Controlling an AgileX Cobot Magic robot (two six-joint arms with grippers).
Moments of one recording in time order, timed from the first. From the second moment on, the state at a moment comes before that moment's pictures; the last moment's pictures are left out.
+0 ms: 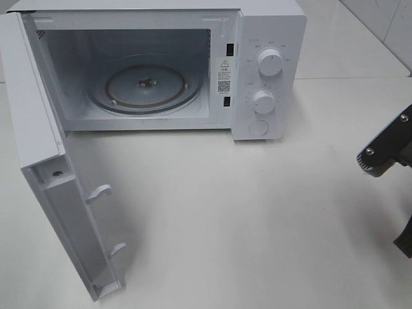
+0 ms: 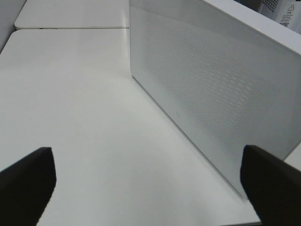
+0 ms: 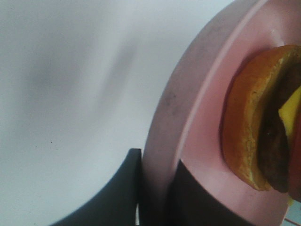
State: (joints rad) left arm 0.01 0.00 -0.52 -0.16 1.07 0.10; right arm 0.73 1.30 -0.52 -0.89 1.02 0.75
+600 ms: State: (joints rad) left arm 0.01 0.00 -0.52 -0.16 1.07 0.10; right arm 0.73 1.58 -0.52 -0.91 0.90 1.01
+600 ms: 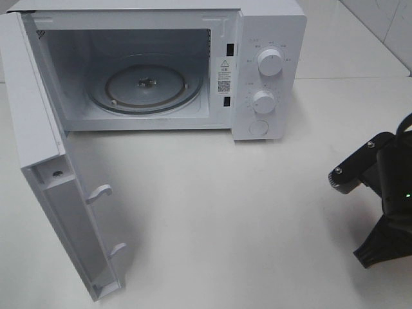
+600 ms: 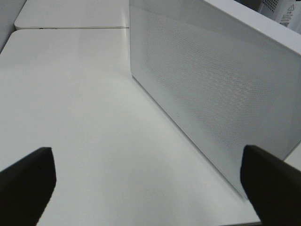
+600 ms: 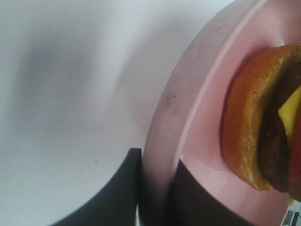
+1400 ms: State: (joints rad) left arm 0.01 0.00 -0.52 -0.16 1.07 0.10; right arm 0.58 1.90 -0.66 -0.96 0.80 1.08
